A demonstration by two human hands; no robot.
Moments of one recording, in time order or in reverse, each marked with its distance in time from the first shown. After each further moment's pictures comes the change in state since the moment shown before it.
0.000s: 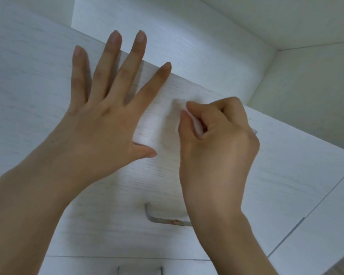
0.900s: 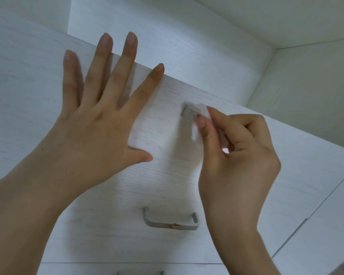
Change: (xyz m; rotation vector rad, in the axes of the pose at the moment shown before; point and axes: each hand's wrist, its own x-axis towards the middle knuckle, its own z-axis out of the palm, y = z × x) left_hand 0.000 0.001 0.001 -0.008 -0.003 0.008; right_hand -0.005 0.020 -0.012 0.049 0.083 0.057
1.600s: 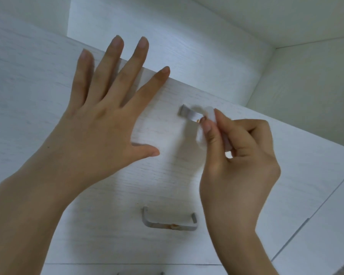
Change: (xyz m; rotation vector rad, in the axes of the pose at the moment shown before) left_hand 0.005 0.003 0.000 -0.029 0.047 0.047; right_hand -0.001 0.006 -0.004 0.030 0.044 0.025
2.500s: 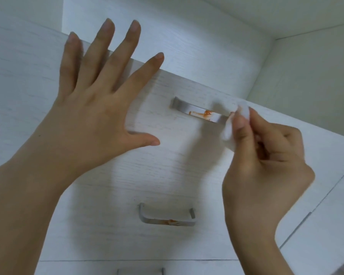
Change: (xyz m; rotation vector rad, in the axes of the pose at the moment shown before) left_hand 0.007 -0.004 0.006 0.019 0.077 0.022; right_hand 0.002 0.015 -0.017 0.091 0.138 0.119
